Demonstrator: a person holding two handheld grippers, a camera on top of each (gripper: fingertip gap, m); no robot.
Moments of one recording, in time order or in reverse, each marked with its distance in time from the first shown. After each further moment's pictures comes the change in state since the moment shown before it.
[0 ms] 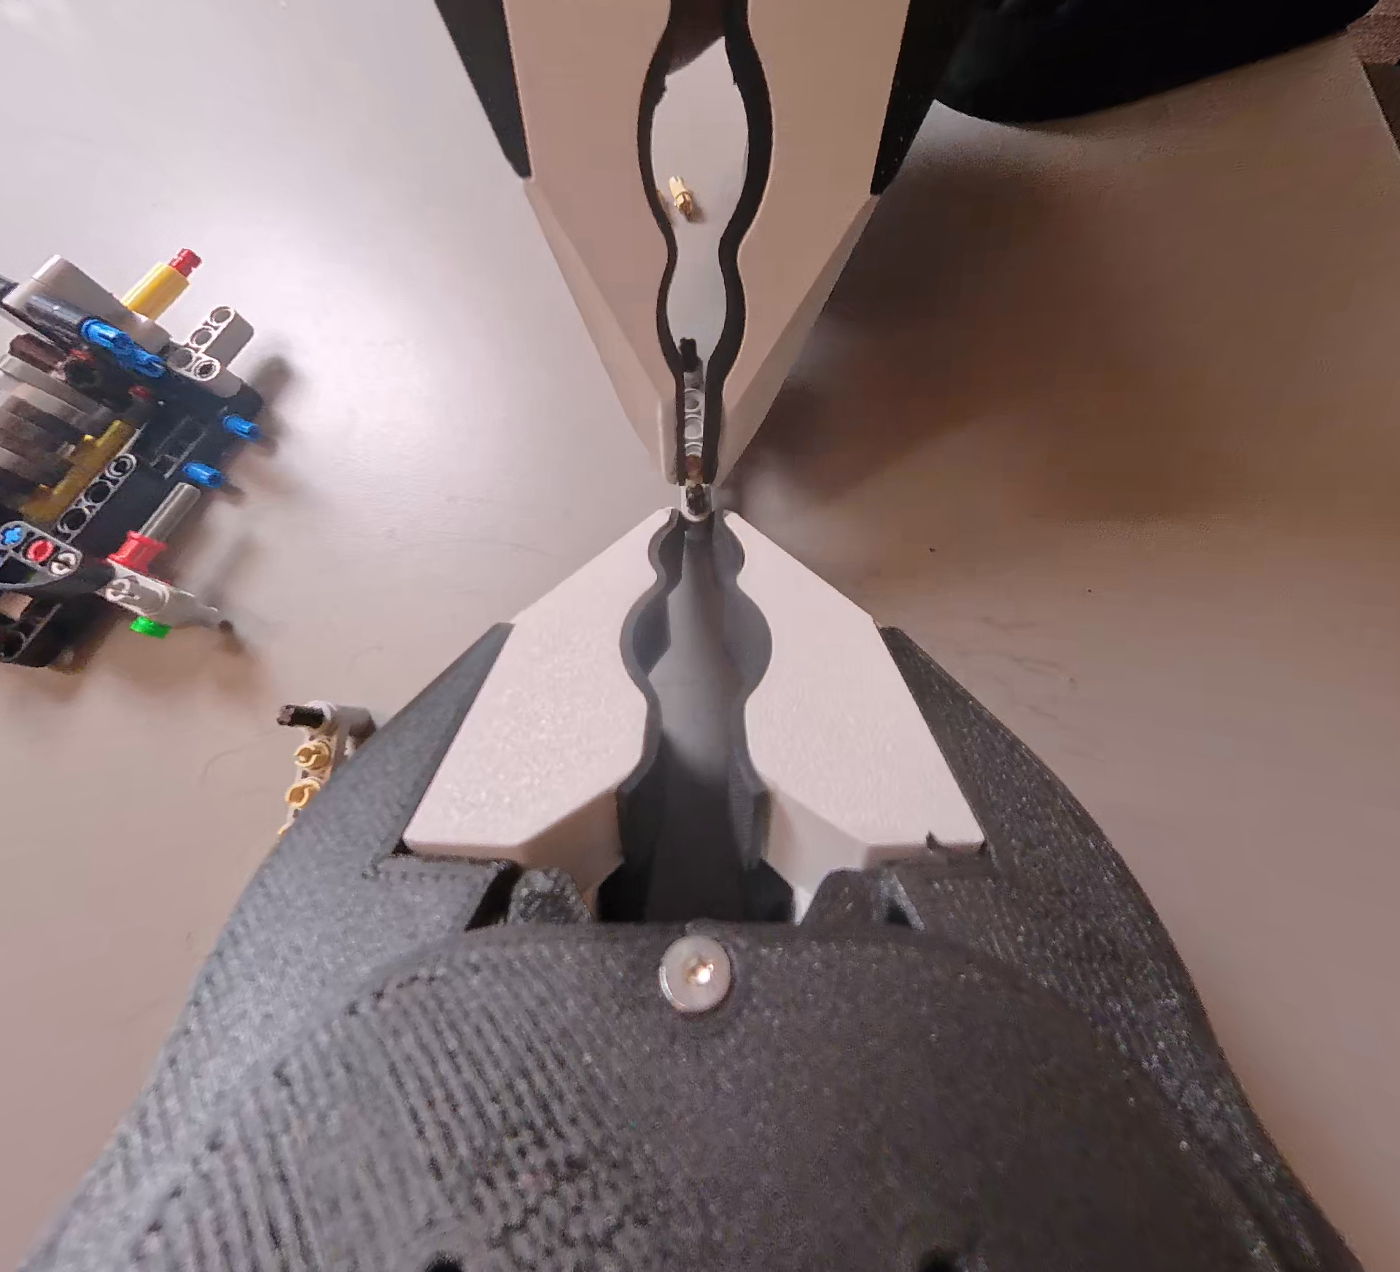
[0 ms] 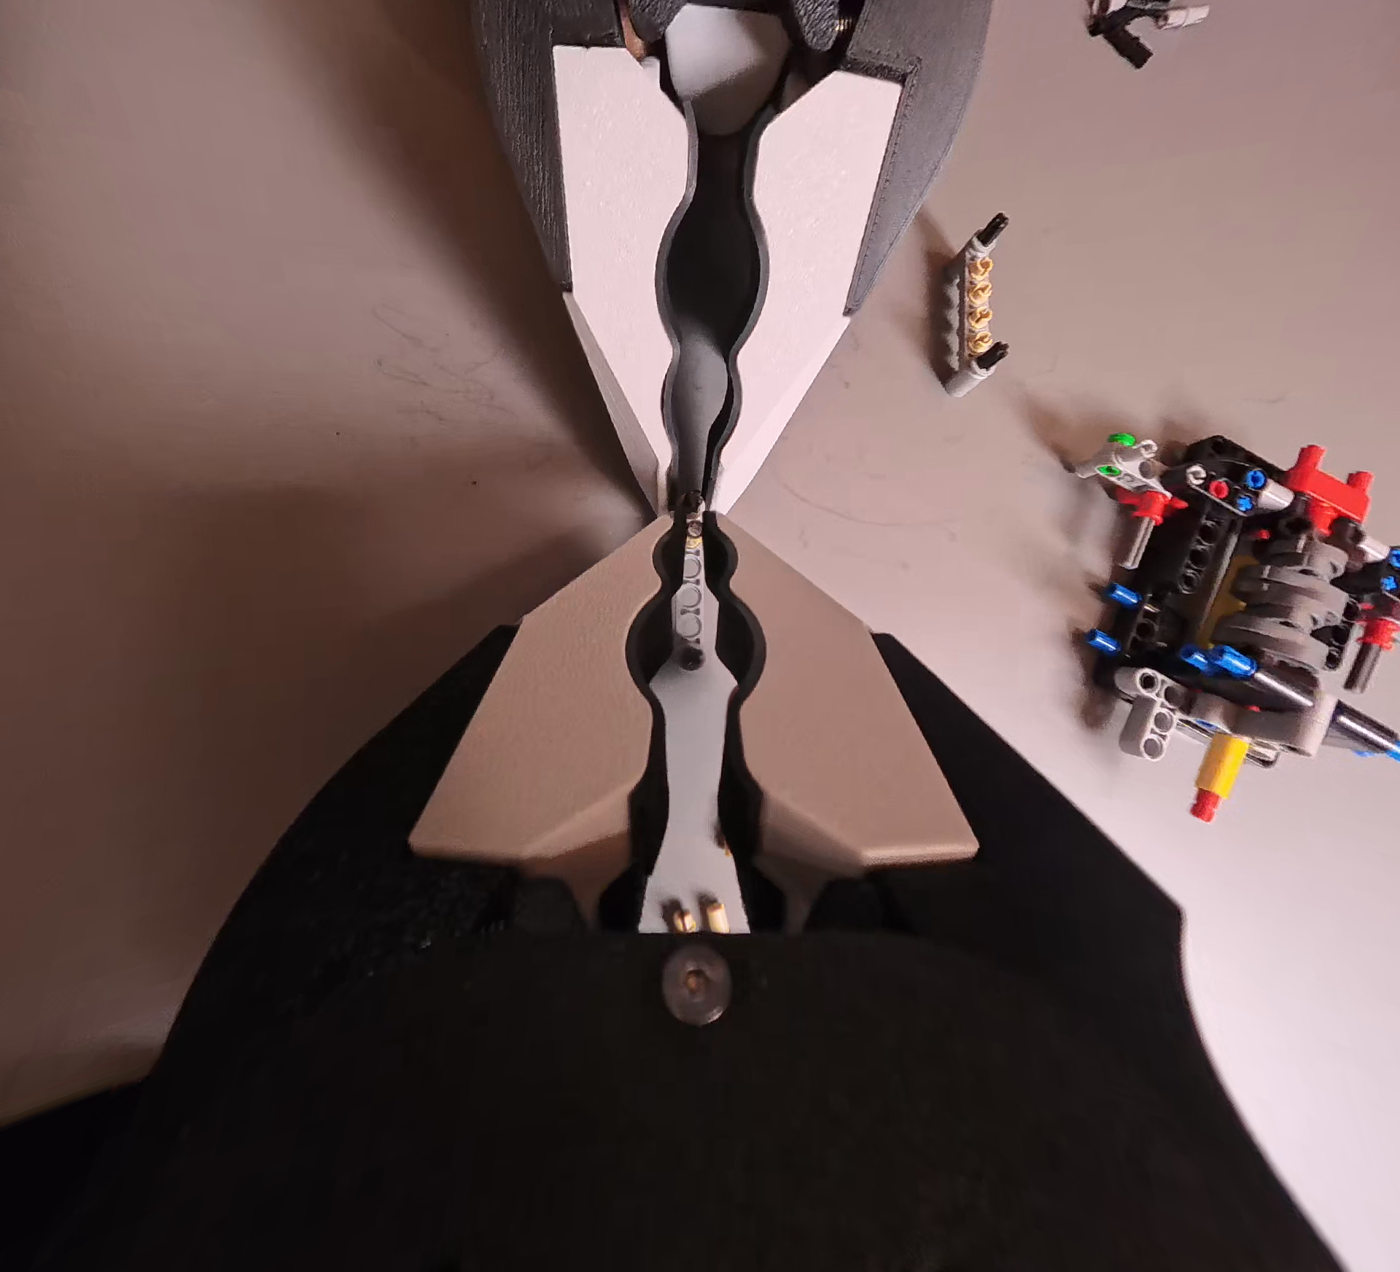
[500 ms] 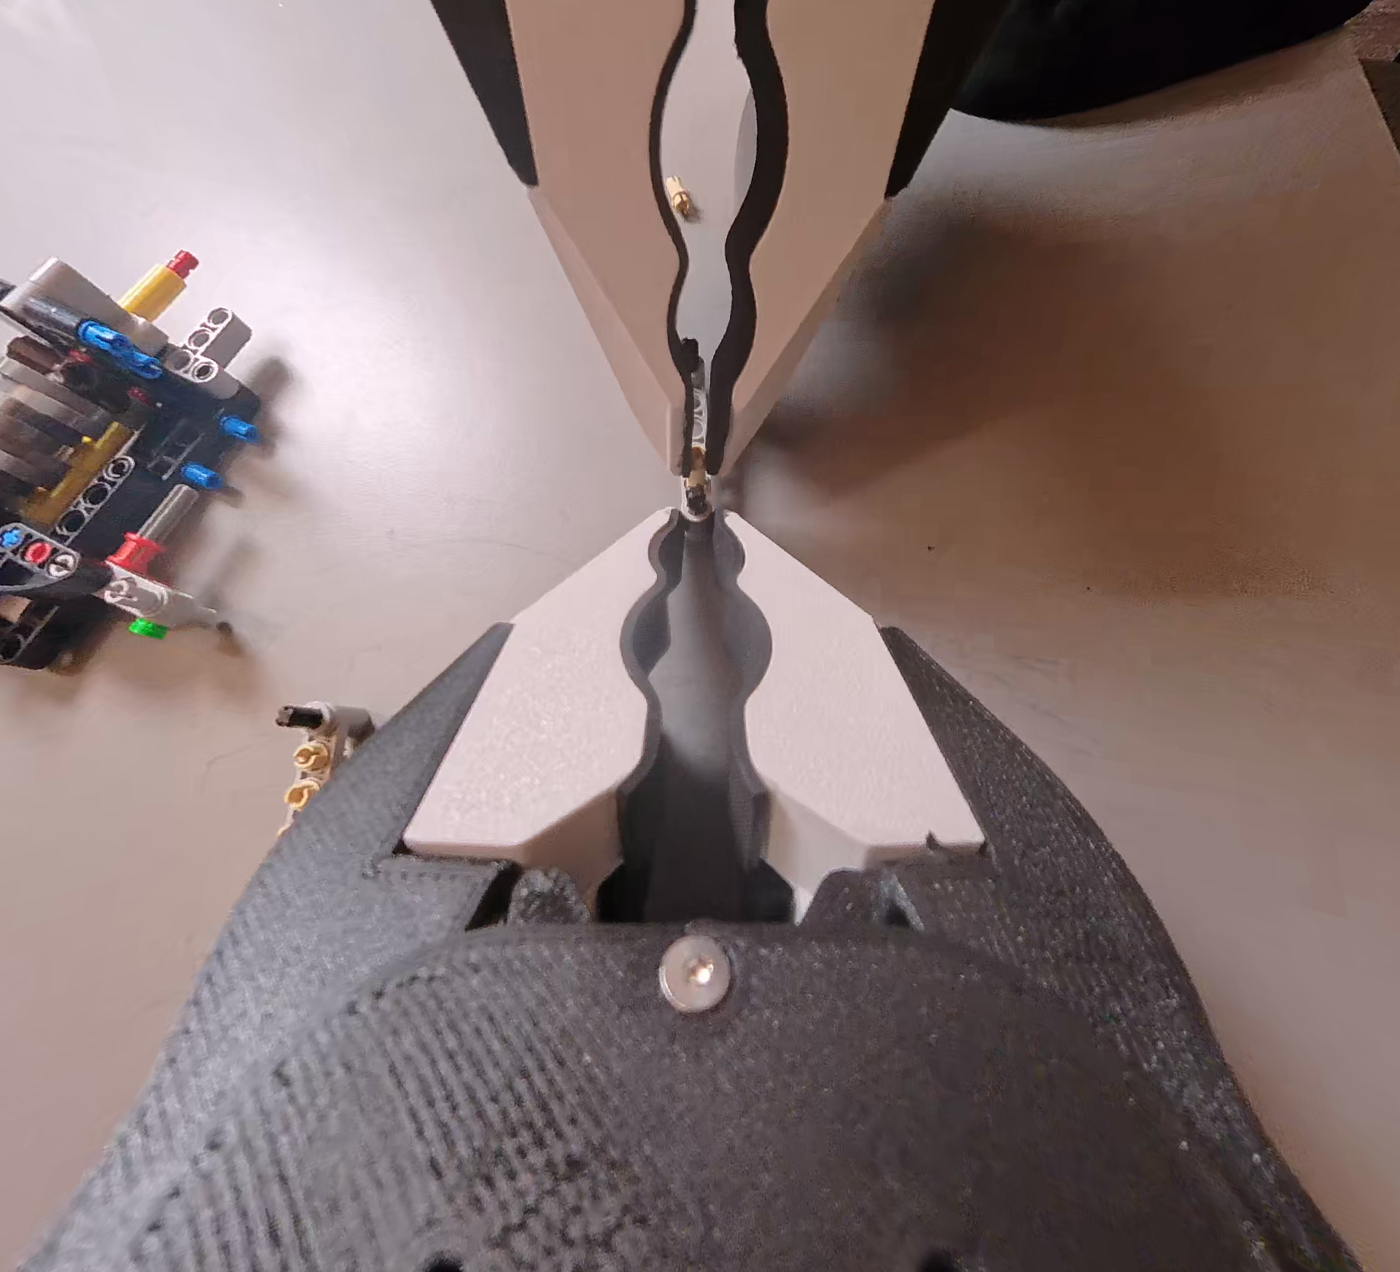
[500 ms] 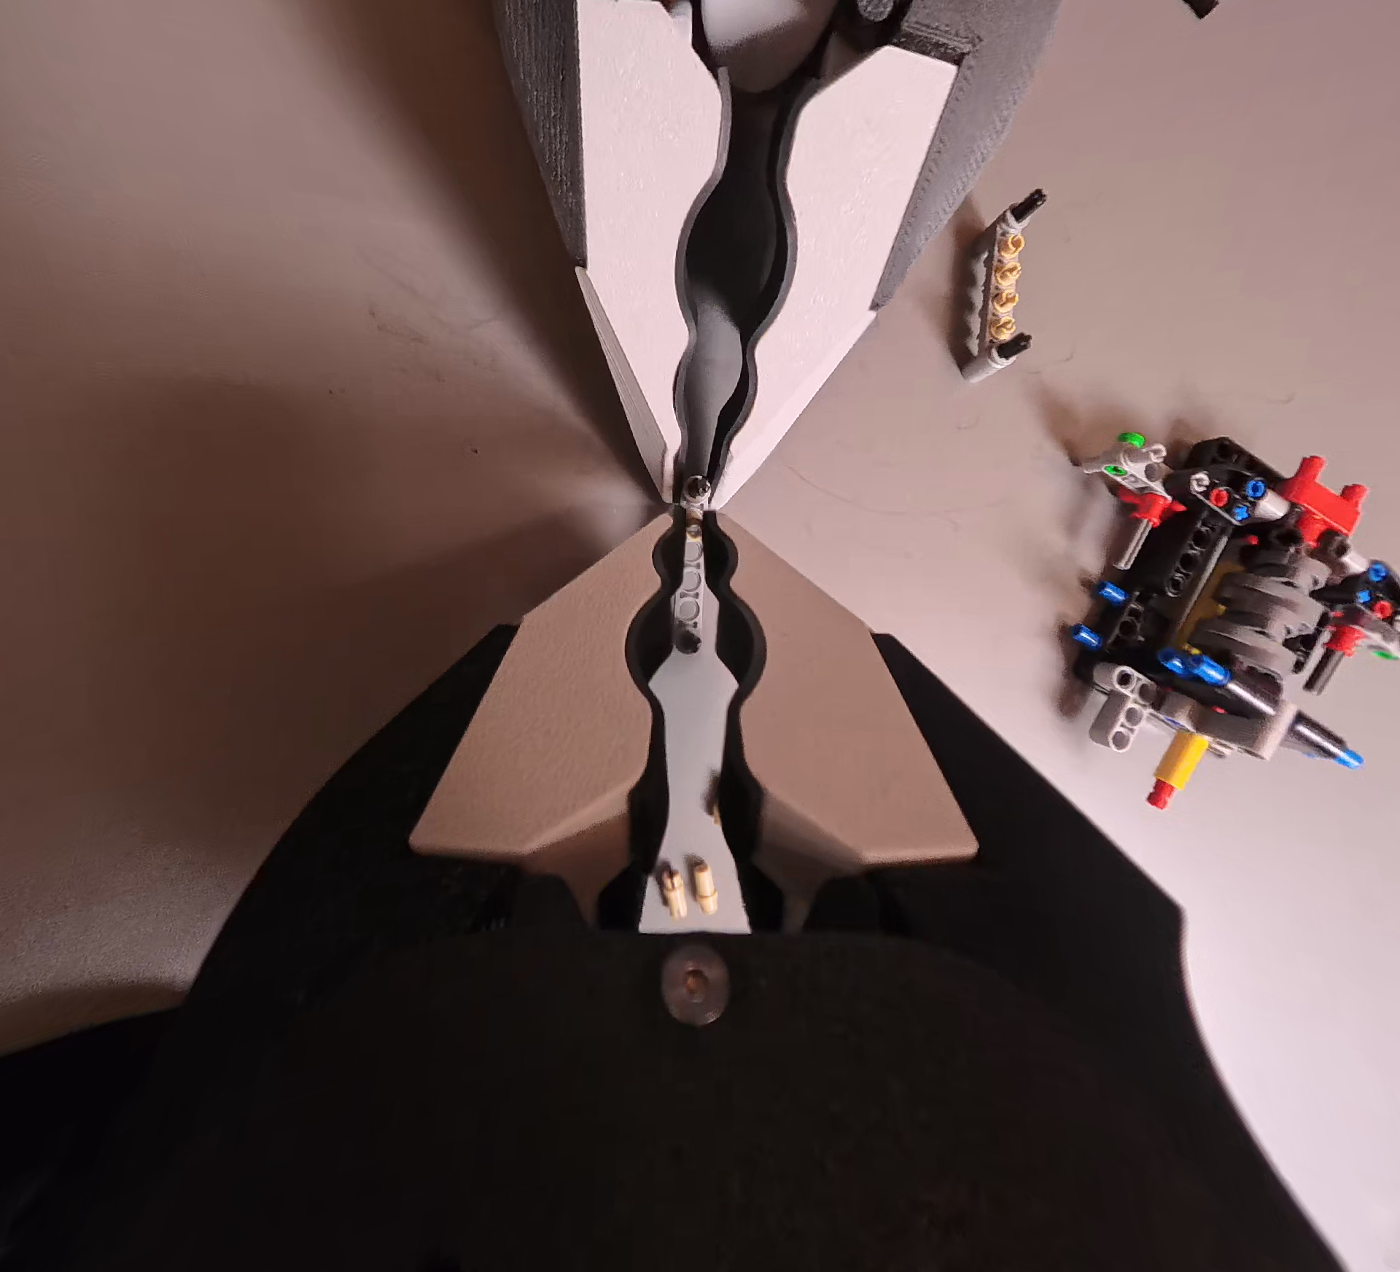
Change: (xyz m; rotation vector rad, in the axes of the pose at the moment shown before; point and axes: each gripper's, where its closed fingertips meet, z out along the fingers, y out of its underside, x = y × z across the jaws) left arm 0.001 0.000 0.000 0.000 0.002 0.004; right arm -0.002 0.004 -0.001 -0.126 -0.002 -0.057
